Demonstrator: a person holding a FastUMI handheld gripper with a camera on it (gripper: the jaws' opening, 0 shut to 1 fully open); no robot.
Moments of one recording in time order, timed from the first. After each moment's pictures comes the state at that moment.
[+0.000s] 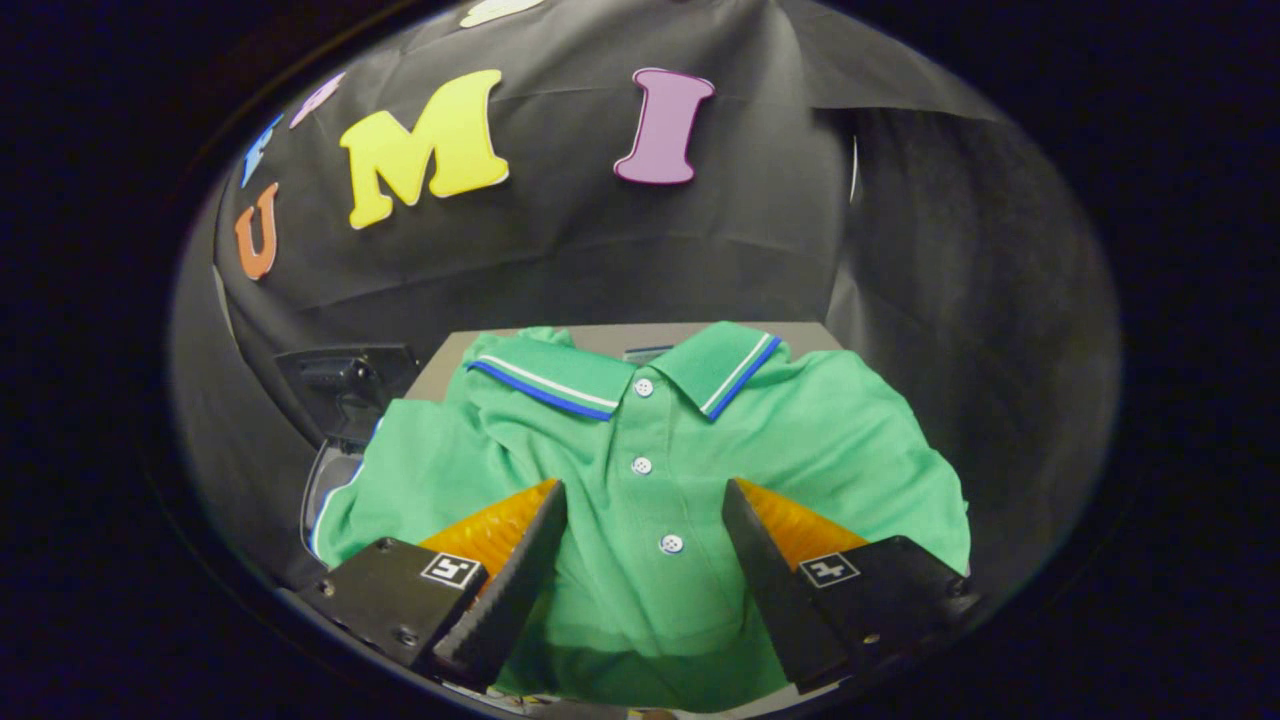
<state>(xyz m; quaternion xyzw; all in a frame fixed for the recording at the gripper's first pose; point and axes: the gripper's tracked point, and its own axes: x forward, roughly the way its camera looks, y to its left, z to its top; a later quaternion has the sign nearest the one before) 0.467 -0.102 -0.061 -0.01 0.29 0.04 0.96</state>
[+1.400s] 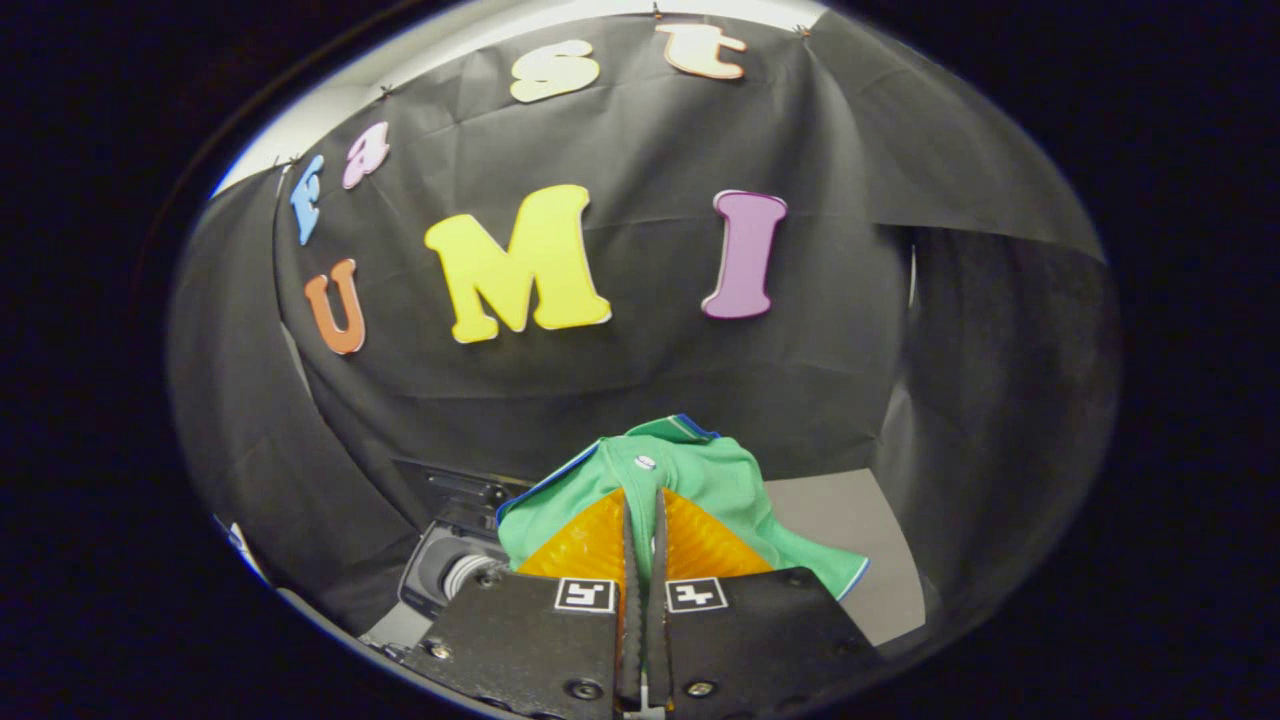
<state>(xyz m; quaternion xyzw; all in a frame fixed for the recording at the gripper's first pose) 0.427 0.005 0.130 0.02 0.17 0.15 0.97</state>
